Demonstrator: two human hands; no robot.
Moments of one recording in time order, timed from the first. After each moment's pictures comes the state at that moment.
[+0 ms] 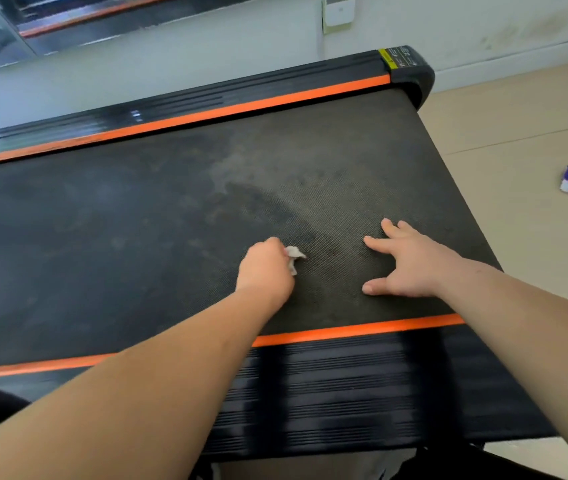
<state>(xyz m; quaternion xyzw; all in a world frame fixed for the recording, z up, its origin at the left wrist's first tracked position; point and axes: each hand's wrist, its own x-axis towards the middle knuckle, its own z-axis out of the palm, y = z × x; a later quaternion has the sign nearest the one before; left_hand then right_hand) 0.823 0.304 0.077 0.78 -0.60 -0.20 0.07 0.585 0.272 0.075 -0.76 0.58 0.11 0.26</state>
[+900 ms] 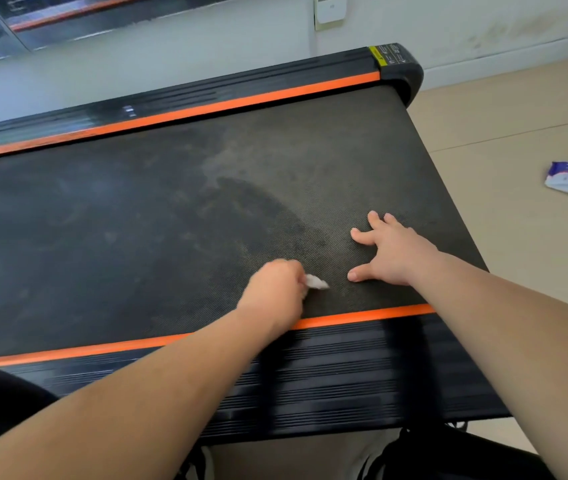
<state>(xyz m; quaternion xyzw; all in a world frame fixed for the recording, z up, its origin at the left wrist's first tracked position) 0.805 0.348 0.080 0.70 -0.68 -0.23 0.01 0.593 0.269 0.073 -0.74 0.60 0.10 0.27</state>
